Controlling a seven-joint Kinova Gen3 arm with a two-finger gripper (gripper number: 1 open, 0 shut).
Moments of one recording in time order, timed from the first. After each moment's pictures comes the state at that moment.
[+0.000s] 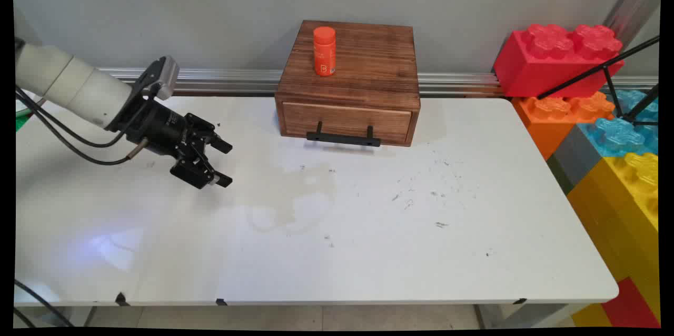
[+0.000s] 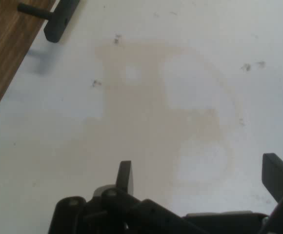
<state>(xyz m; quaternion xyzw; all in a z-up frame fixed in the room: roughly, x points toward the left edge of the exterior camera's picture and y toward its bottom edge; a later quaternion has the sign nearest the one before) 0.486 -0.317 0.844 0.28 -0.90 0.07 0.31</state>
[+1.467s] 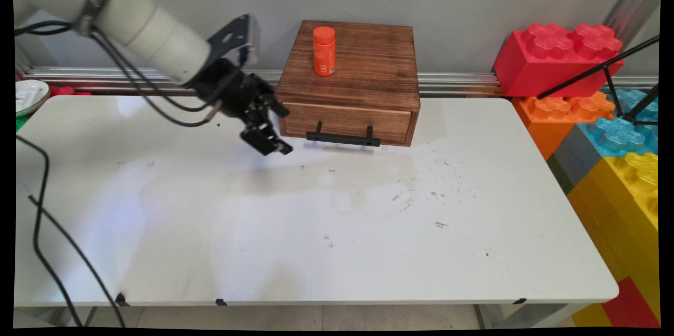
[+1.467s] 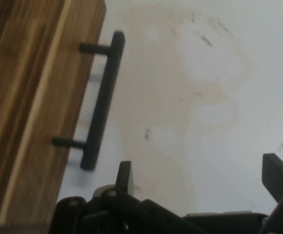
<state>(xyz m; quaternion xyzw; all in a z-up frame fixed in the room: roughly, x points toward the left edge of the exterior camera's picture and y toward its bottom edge) 0.363 -0.394 0.908 0.21 -0.93 0.13 0.26</state>
